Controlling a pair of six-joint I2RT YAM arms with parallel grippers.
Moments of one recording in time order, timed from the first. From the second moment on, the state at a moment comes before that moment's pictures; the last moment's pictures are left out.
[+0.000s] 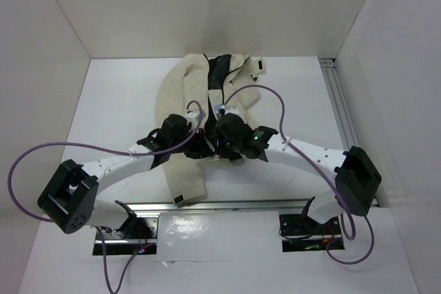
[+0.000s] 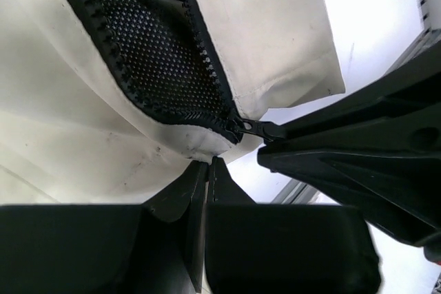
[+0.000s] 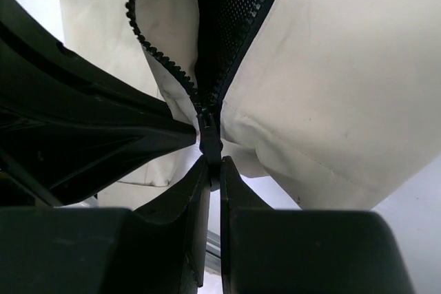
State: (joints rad) left arm -0.61 1.35 0.71 0.01 0.35 -0.52; right arm 0.92 1.46 1.06 -0.44 0.16 0.66
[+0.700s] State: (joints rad) left arm -0.64 1.37 0.76 -0.06 0.27 -0.47; right arm 0.79 1.49 1.10 -0.44 -0.05 0.59
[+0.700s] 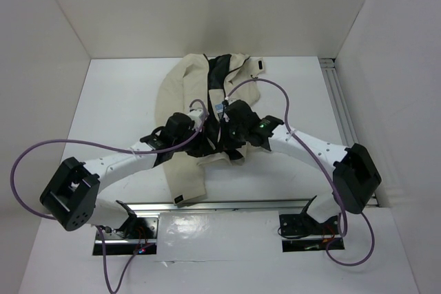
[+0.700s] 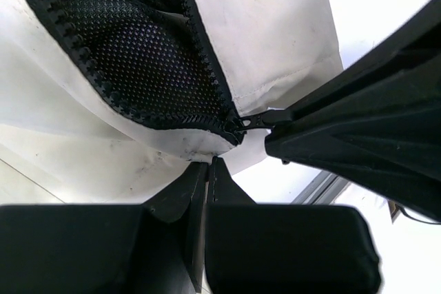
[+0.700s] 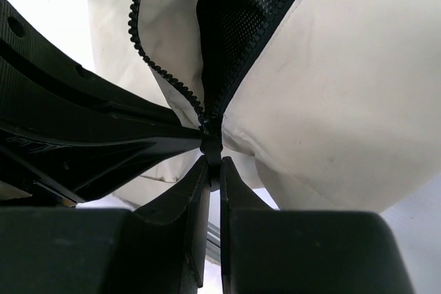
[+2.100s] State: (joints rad) left arm -0.68 1.04 0.75 -0.24 0.16 -0.70; right arm 0.69 1.34 1.01 -0.18 -0.15 0.66
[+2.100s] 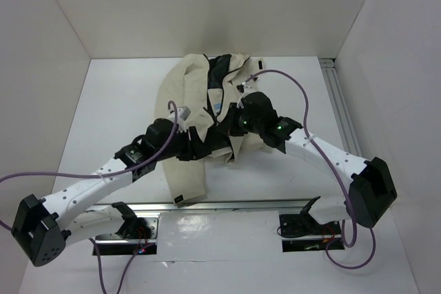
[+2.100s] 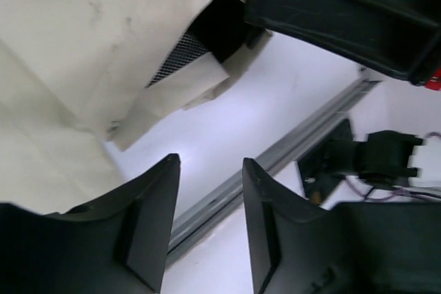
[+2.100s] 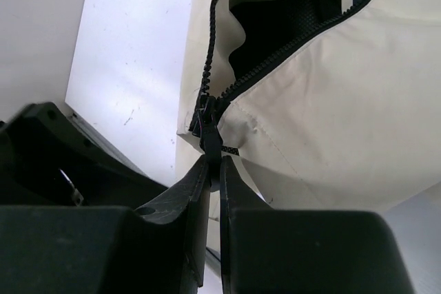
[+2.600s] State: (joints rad) left arm -0.74 0.89 0.53 0.03 0.07 -1.17; right arm 0.69 1.34 1.00 -0.18 -0.12 0.67
